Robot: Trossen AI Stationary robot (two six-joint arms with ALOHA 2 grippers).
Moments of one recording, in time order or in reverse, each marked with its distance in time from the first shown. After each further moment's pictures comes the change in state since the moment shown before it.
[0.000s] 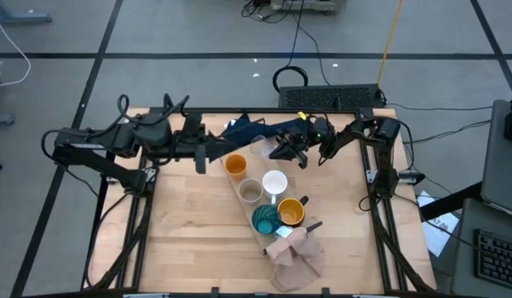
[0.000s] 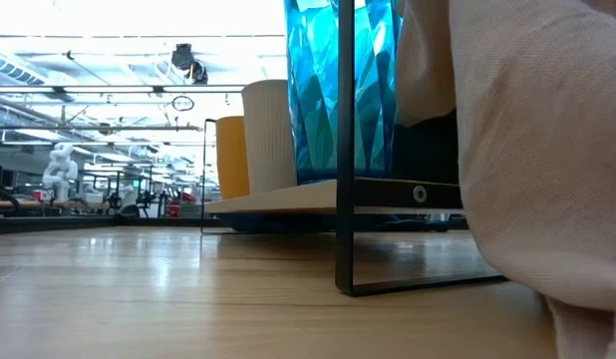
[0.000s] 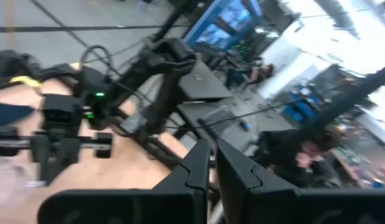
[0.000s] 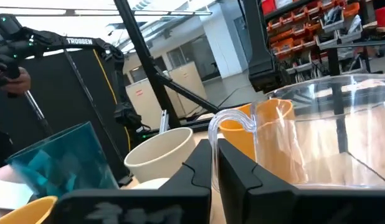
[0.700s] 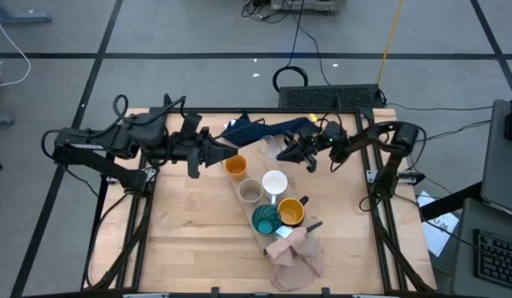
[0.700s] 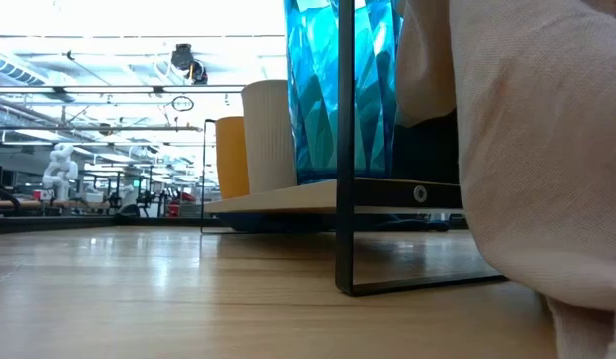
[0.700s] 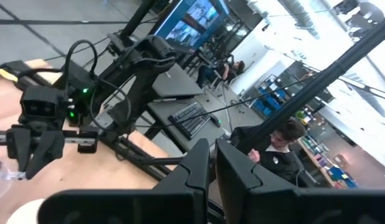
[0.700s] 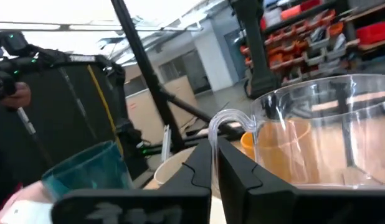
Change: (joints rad) left arm -0.020 0.000 0.000 0.077 0.085 -0.001; right arm 0.032 -0.183 -0.146 -0.001 0.103 0.020
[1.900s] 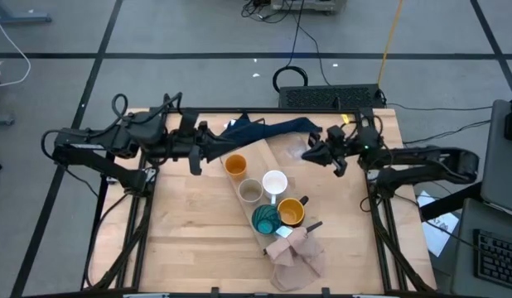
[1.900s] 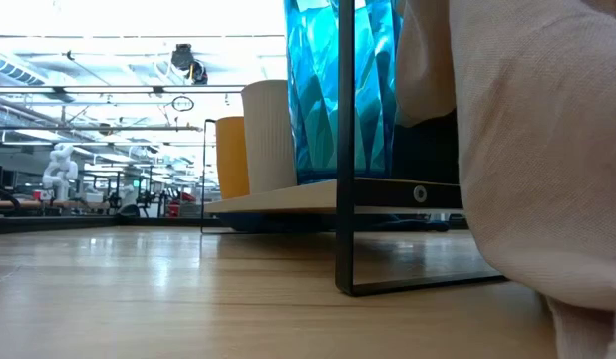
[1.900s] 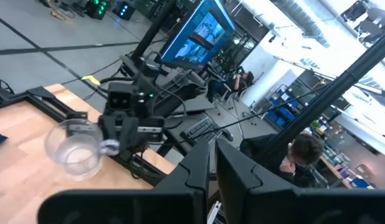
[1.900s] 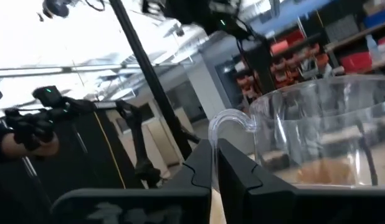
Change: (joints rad) left arm 0.006 0.000 0.000 0.028 -0.066 0.068; right arm 0.068 -0.660 -0.193 -0.363 0.189 0.119
